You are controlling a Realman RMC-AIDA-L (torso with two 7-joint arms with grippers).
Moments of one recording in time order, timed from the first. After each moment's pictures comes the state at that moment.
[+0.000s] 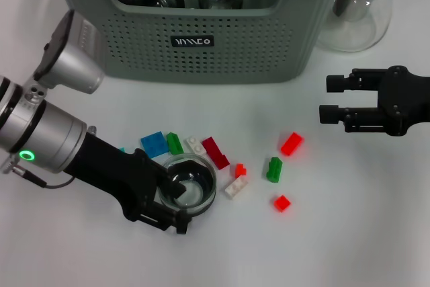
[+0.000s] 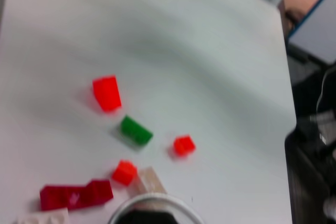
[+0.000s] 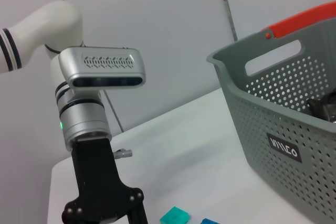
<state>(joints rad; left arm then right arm) -0.53 -2.17 0.98 1.02 2.40 1.81 -1.76 0.47 2.04 -0.80 -0.82 -1.93 -1.74 1.57</state>
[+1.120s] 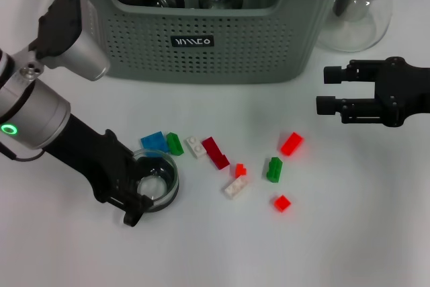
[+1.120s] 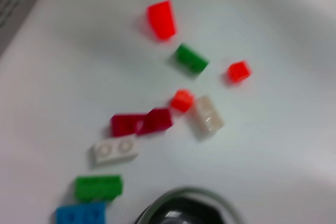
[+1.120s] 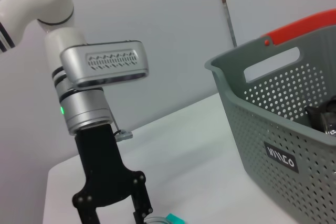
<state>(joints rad) -0.56 -2.17 1.06 1.24 2.59 1.85 -1.88 0.49 2.04 -0.79 -0.82 -1.93 -1.73 1.57</state>
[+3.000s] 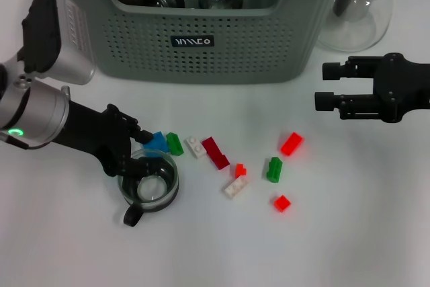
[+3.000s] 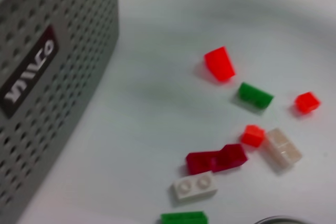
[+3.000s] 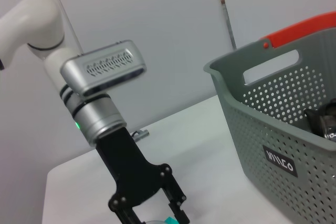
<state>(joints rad) -0.44 -2.18 1.06 1.22 2.47 1.58 -1.69 0.50 2.04 -0.79 -0.82 -1.93 -1.73 1.58</state>
